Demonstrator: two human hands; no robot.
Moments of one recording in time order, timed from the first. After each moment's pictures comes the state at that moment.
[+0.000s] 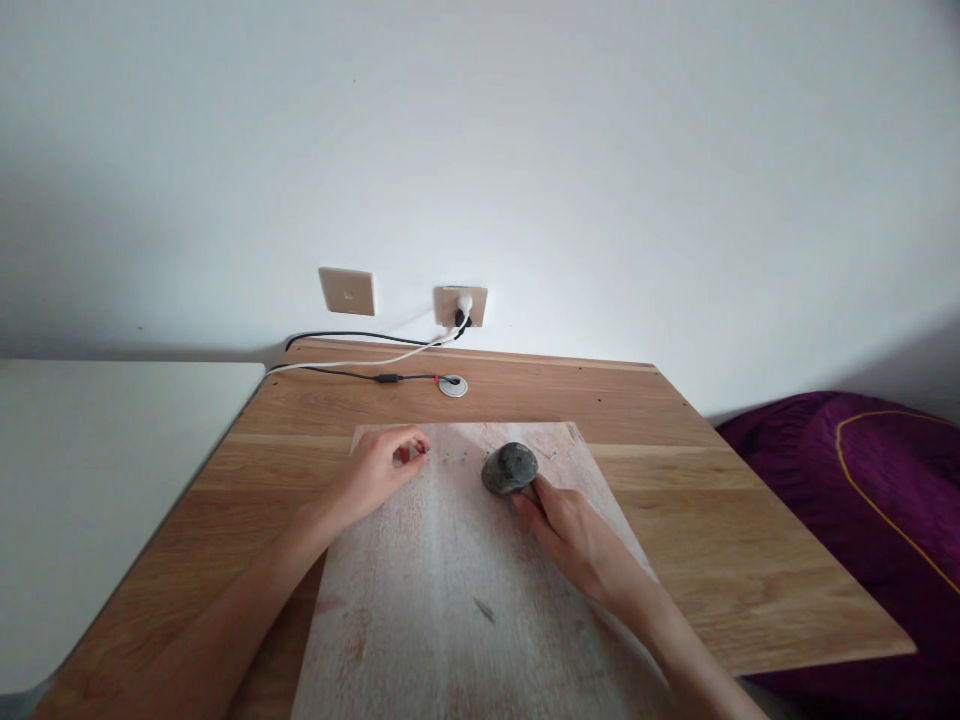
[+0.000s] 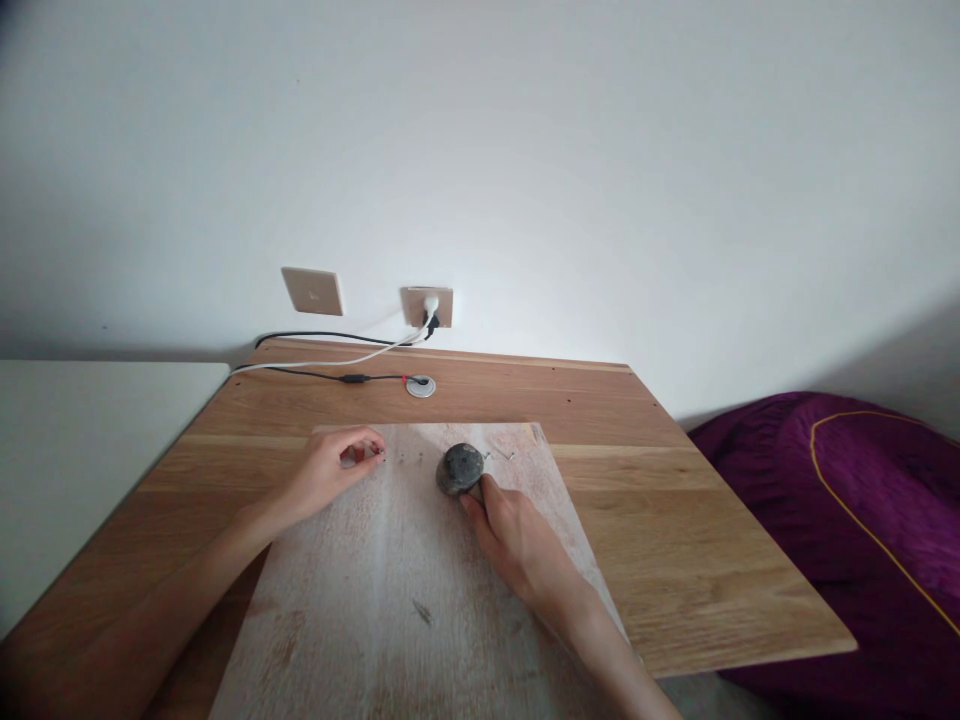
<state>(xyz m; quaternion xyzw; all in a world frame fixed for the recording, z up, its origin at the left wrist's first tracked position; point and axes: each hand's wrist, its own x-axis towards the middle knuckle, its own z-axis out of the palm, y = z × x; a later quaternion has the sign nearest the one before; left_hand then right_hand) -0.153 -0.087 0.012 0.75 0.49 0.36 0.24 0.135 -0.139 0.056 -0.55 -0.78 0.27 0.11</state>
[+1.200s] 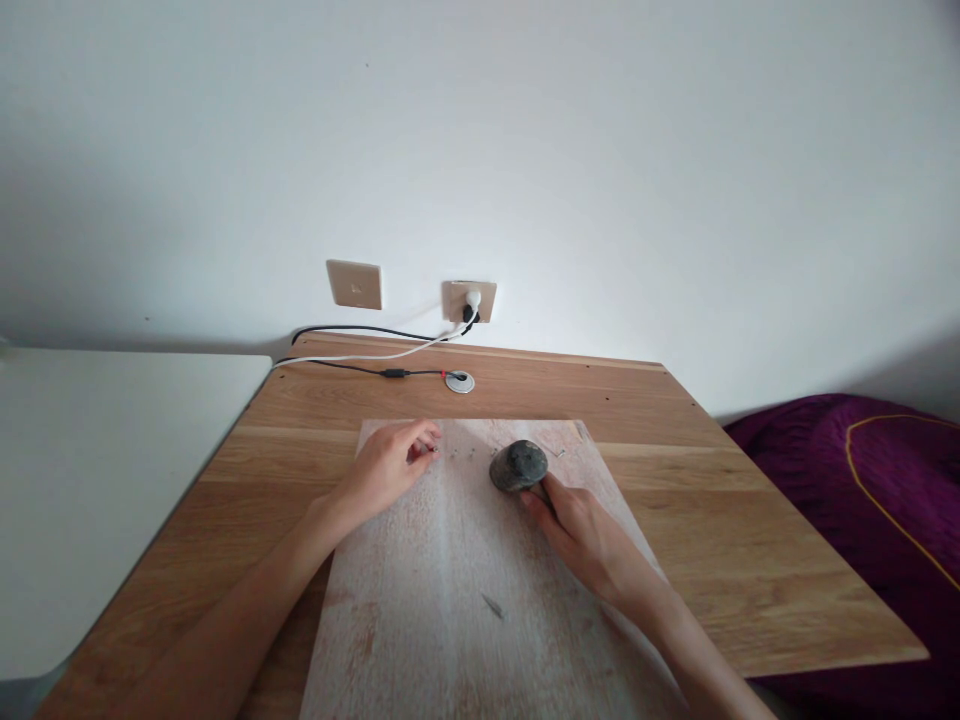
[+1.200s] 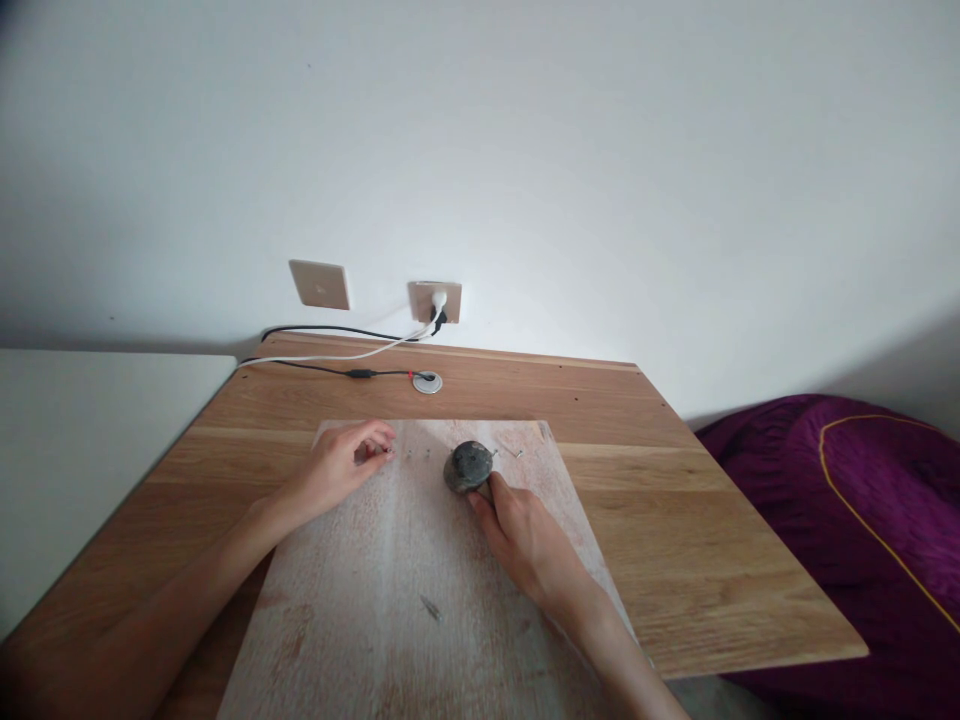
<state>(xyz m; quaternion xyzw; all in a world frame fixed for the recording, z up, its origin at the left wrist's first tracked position) -0.147 -0.088 0.000 0.75 0.49 0.37 0.23 0.139 -0.138 0.048 -0.54 -0.79 0.26 0.11</state>
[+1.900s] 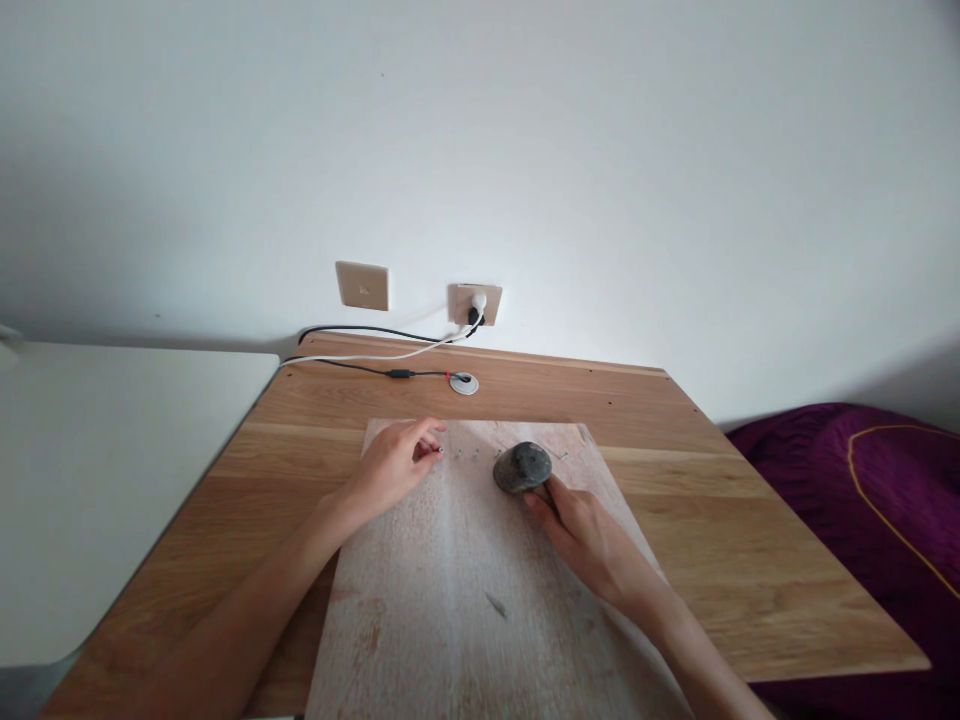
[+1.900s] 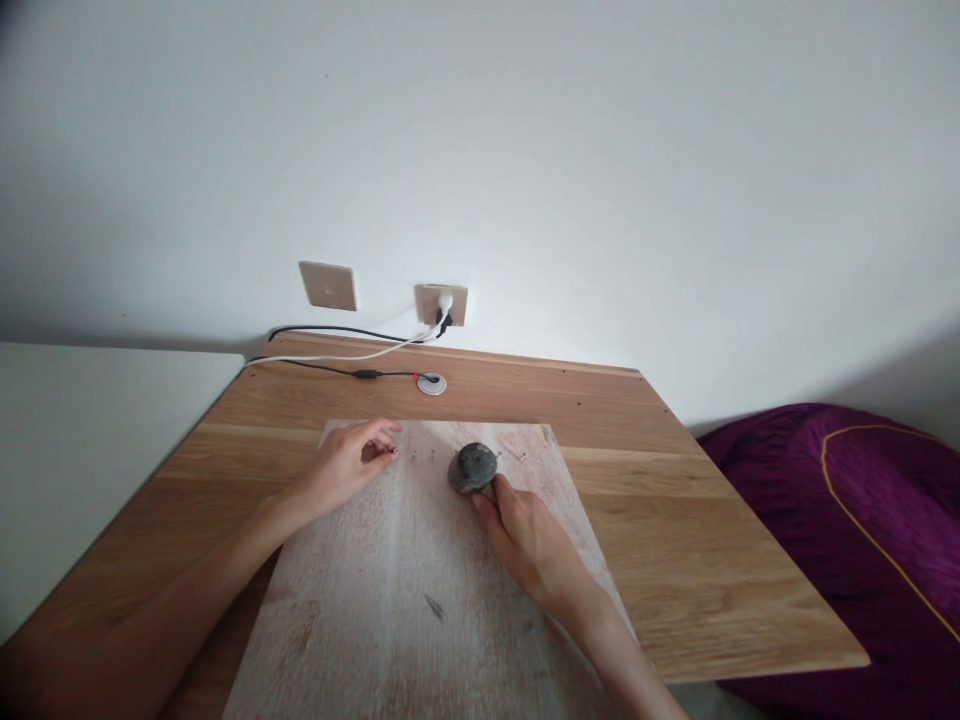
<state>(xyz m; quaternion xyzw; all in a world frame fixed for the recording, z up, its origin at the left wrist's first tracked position) -0.146 -0.089 0.001 0.76 0.50 0.37 0.21 0.137 -0.138 0.049 -0.54 -0.79 0.25 0.12</state>
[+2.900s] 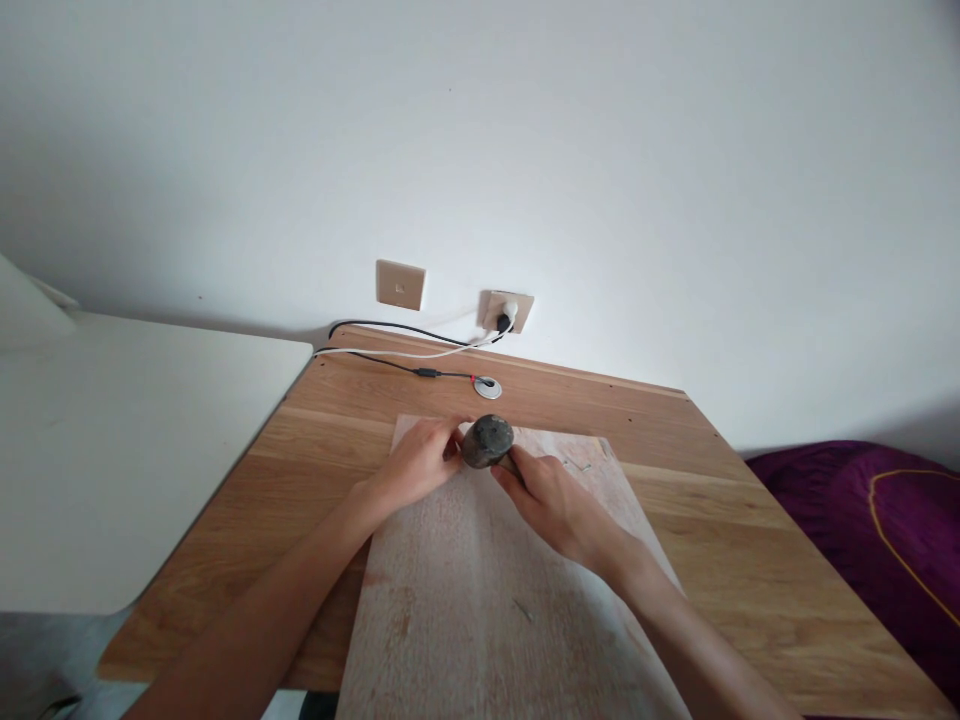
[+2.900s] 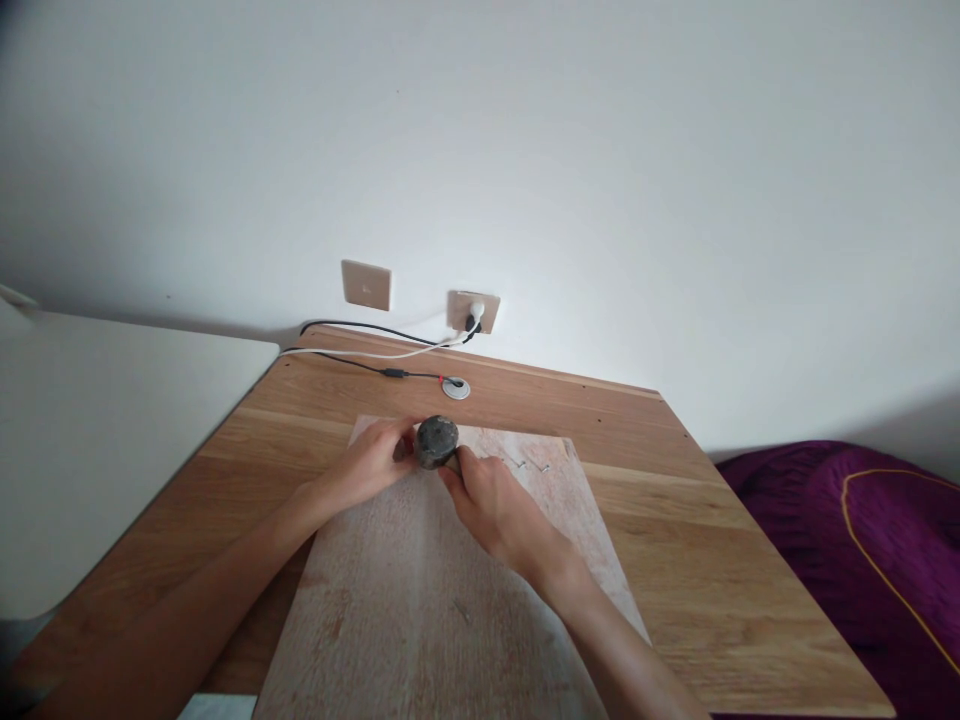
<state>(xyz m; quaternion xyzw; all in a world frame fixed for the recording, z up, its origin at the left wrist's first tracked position) -0.148 -0.090 0.004 0.76 0.48 0.37 0.24 0.063 -0.113 0.079 -0.48 -0.85 0.20 0.06</state>
